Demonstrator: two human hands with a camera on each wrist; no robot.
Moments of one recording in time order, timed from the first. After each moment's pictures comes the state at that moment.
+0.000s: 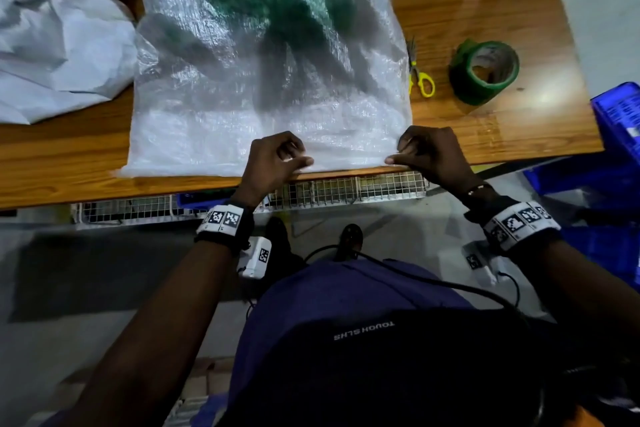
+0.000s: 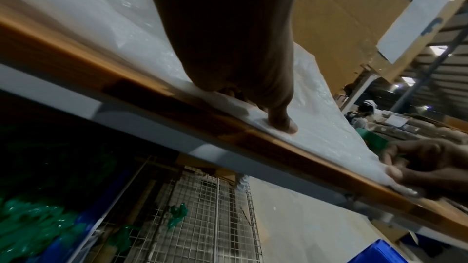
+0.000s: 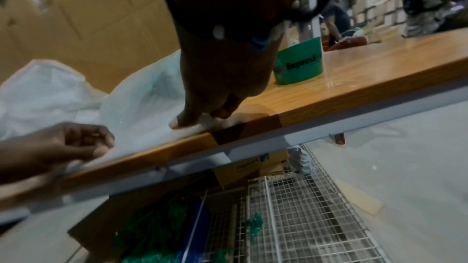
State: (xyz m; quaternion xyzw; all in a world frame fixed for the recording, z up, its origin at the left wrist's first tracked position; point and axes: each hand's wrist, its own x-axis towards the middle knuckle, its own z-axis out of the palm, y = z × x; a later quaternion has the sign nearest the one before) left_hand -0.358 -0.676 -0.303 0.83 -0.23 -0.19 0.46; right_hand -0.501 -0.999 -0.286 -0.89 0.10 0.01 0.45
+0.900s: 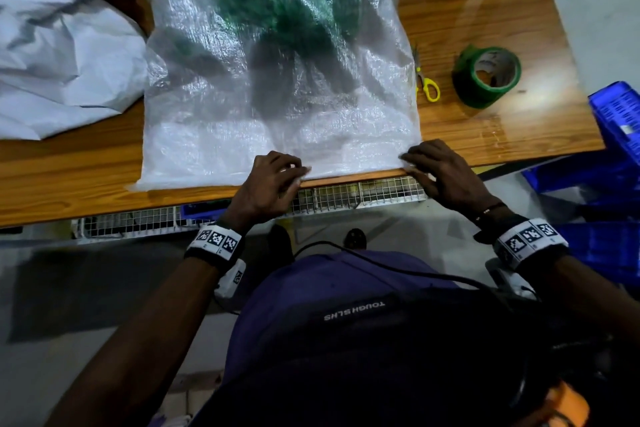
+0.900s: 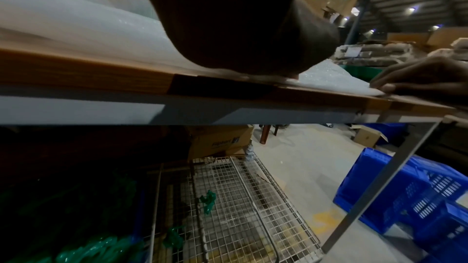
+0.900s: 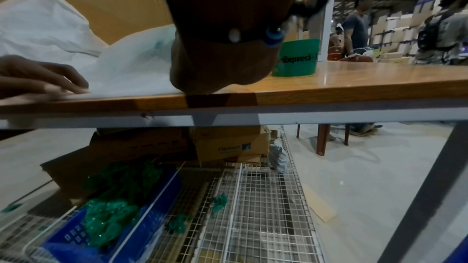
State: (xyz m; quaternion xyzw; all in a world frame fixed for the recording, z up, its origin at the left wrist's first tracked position) left_hand -0.352 -0.624 -0.321 0.83 -0.49 -0.04 0.28; right_hand -0.529 -0.994 -0.298 -0.97 -0.08 -0.04 0.23
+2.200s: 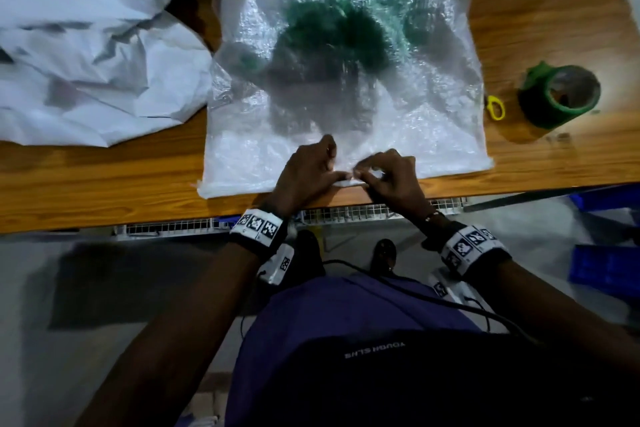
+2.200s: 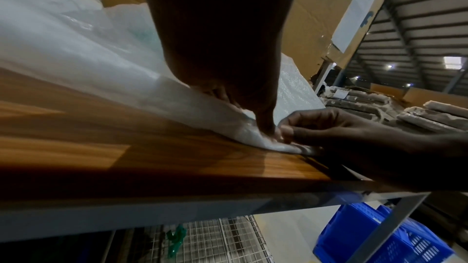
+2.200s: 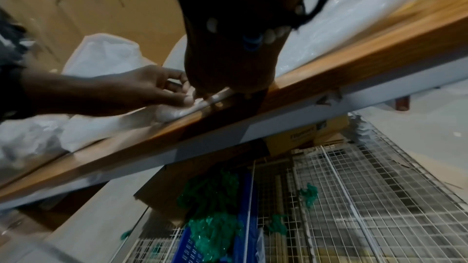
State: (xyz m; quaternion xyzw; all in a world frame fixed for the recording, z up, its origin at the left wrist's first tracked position) left_hand -0.293 -0.623 -0.285 0.87 -0.32 -0.20 0.32; right_hand -0.410 -0.823 -0.314 -0.87 0.09 -0.07 0.48
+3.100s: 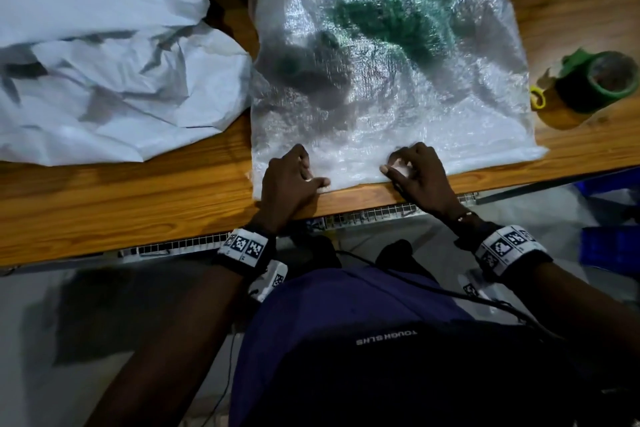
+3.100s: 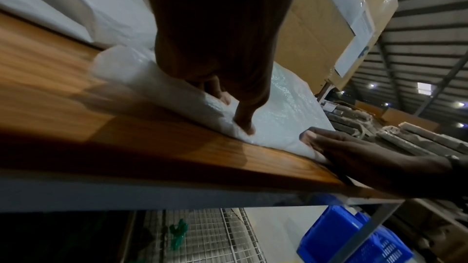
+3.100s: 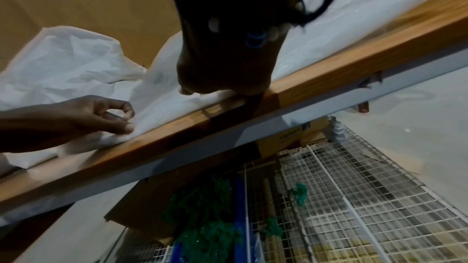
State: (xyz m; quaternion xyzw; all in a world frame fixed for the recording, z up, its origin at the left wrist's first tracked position) left_hand -0.245 -0.497 -0.297 0.89 -0.21 -0.16 0.37; right_hand -0.392 -0.766 -0.315 -0.90 0.14 -0.09 0.41
